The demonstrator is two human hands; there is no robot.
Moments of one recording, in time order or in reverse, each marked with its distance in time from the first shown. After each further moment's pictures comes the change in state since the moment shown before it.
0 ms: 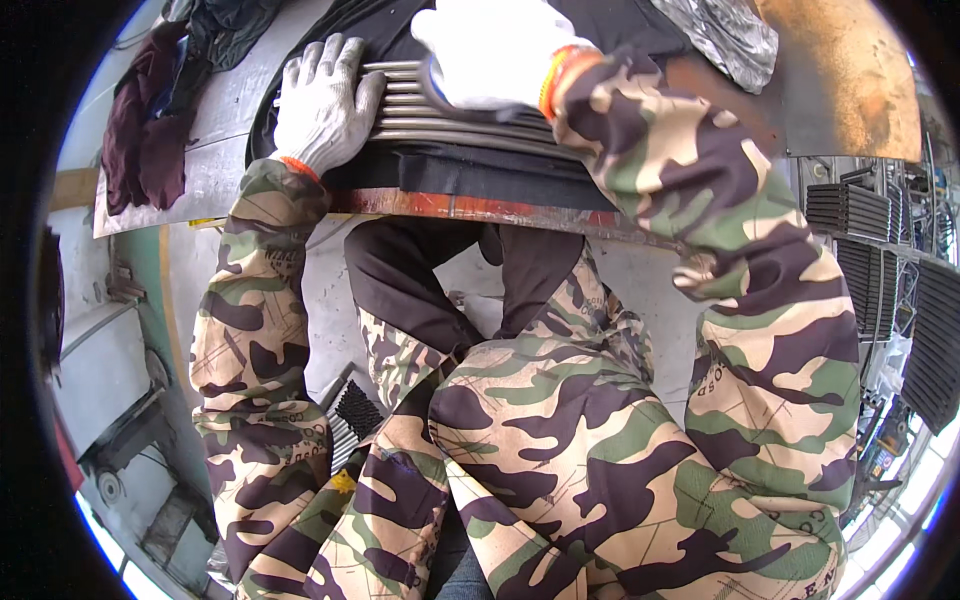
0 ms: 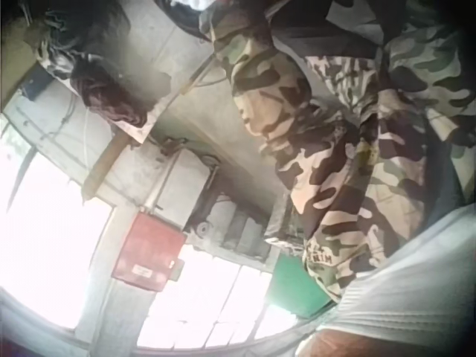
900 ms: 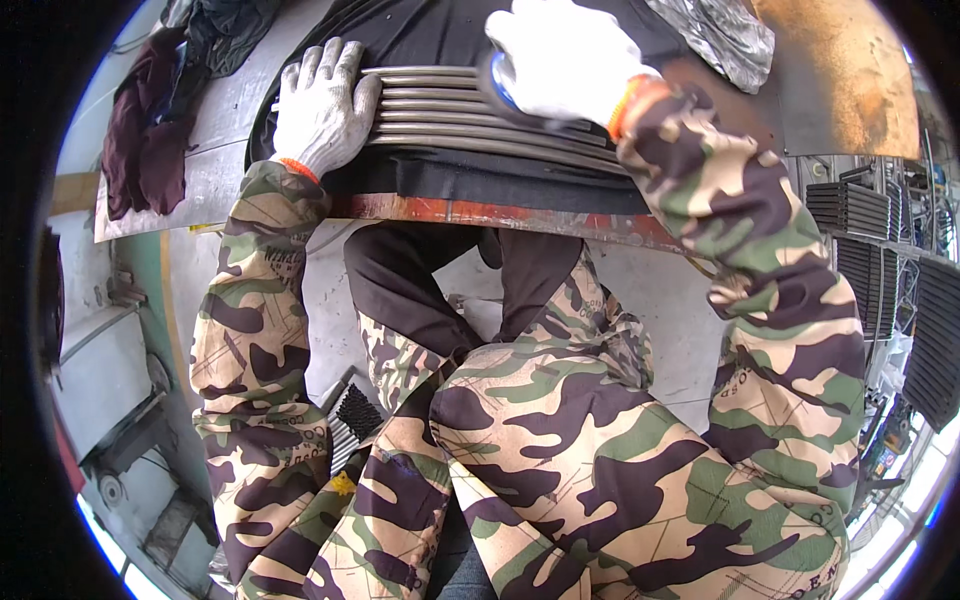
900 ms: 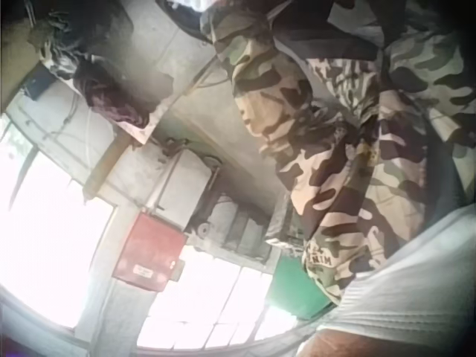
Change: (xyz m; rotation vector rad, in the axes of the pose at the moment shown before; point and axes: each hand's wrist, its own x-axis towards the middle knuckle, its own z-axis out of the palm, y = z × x) left_hand 0.003 0.004 0.005 0.027 -0.068 -0.015; right_hand -0.047 0.037 0.004 -0.123 0.101 0.036
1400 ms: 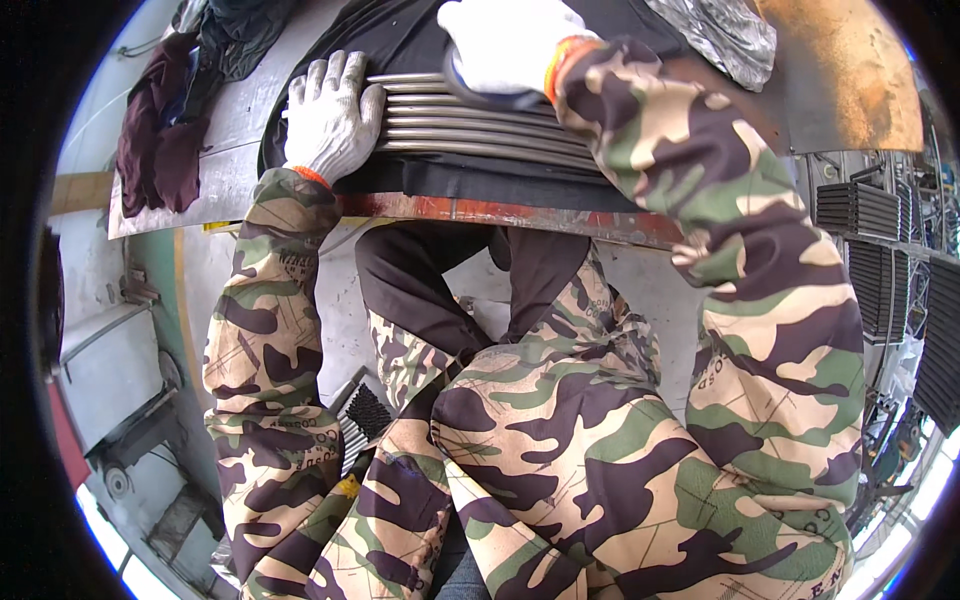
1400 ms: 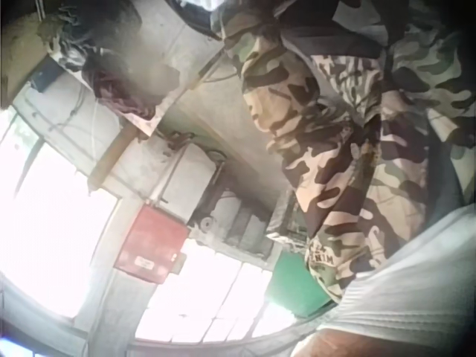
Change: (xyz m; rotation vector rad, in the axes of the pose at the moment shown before) left_hand -0.008 0.001 -0.003 0.000 0.000 -0.018; right_hand 0.044 -0.016 0.006 0.098 -0.082 0.022
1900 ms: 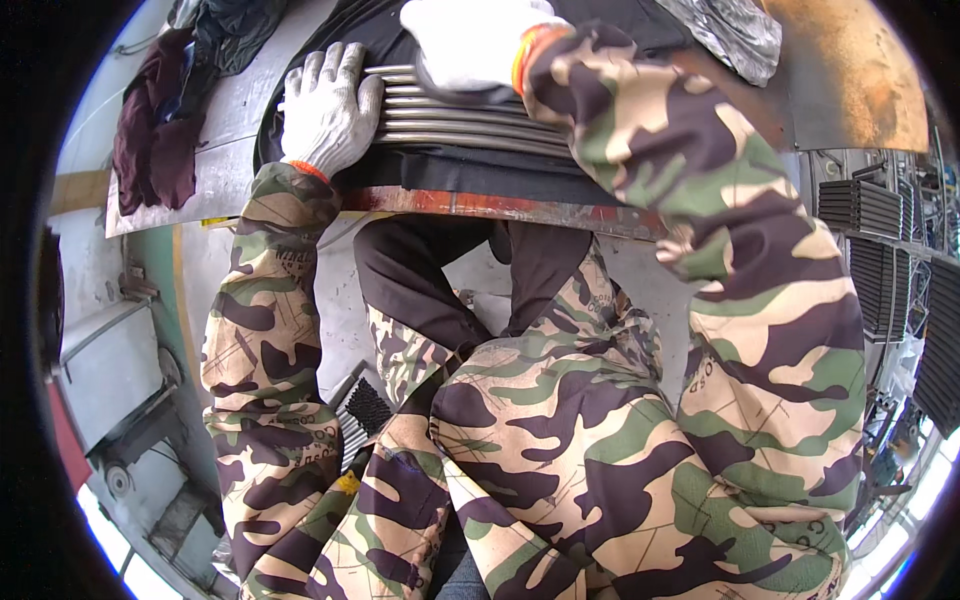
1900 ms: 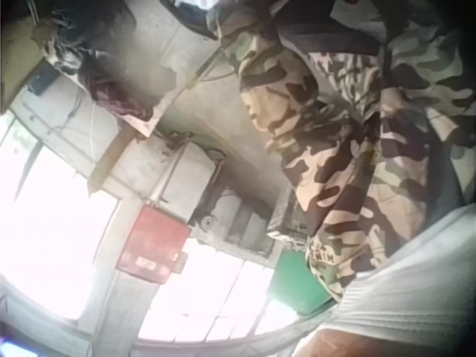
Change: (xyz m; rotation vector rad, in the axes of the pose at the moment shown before) left_hand 0.002 0.000 0.000 -0.004 0.045 0.018; right_hand 0.014 -0.017 0.005 -0.011 0.048 -0.069
